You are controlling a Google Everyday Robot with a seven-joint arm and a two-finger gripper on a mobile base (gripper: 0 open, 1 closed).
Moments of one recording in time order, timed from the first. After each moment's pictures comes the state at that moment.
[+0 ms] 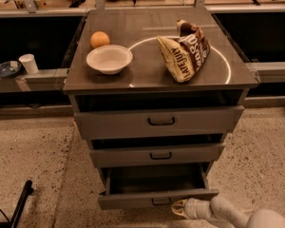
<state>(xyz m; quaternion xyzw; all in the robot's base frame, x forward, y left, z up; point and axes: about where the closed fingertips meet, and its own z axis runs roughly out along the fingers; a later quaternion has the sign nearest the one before) 0.498 -0.184 0.089 -0.61 0.67 0.17 0.39</state>
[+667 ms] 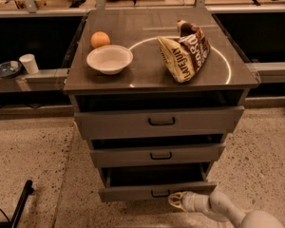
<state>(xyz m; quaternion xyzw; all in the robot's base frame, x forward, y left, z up) 0.528 -0.171 0.101 -0.60 0.64 0.18 0.44</state>
